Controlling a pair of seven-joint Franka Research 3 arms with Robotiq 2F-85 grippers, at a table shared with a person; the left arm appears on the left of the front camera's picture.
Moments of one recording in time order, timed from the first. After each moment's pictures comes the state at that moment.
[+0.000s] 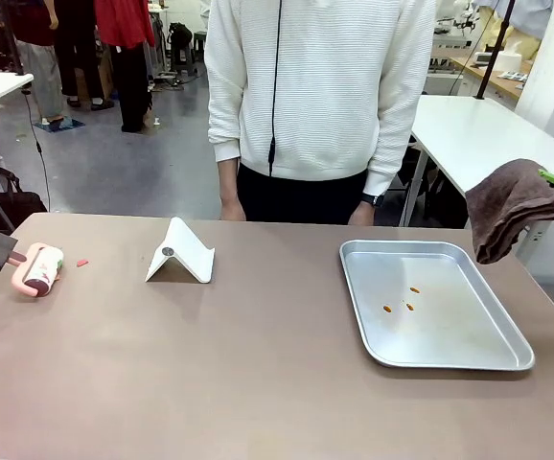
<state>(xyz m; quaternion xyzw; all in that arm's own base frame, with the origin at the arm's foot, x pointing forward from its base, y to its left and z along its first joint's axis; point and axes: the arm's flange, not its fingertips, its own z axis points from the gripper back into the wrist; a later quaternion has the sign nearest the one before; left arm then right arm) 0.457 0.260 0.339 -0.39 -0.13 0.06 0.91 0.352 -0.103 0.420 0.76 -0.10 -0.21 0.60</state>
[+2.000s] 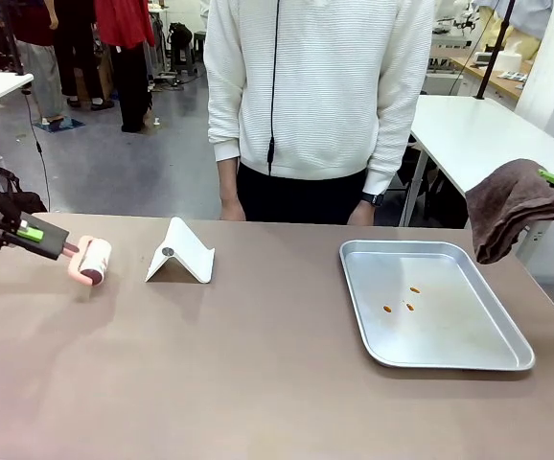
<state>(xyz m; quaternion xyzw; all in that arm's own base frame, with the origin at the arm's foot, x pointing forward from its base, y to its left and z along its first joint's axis) 0.467 0.166 0.366 -0.42 -0.11 0.09 0.90 0.352 -0.103 0.421 0.76 -0.10 -0.21 0.60</state>
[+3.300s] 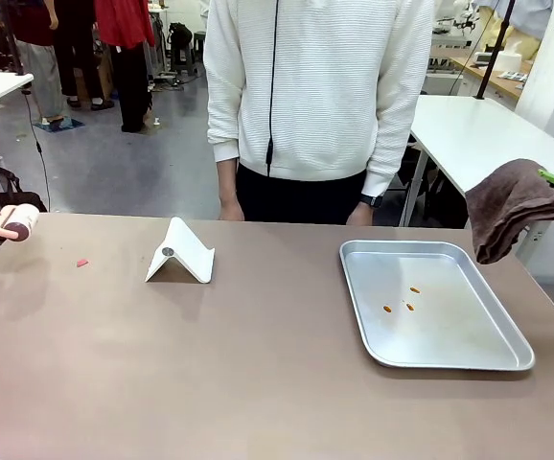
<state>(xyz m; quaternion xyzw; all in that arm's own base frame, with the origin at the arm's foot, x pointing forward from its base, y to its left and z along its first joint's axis) 0.506 0.348 0.343 -0.53 -0.11 0.18 0.82 0.352 -0.103 0.420 0.76 -0.10 -0.21 0.60</state>
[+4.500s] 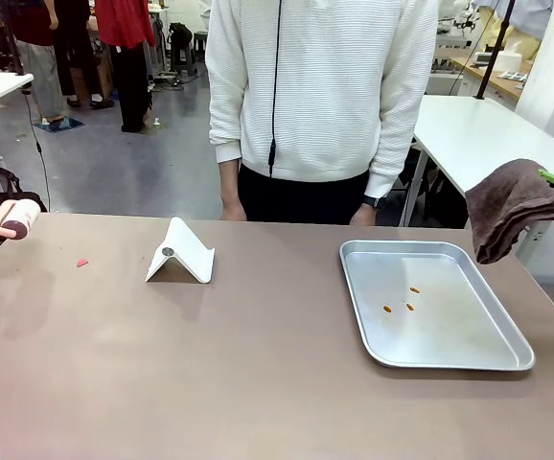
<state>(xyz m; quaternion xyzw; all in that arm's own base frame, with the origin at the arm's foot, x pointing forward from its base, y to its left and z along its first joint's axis) 0.485 0.335 0.370 -0.53 -0.12 0.12 0.83 0.352 -0.103 0.420 0.76 -0.10 -0.21 0.60</state>
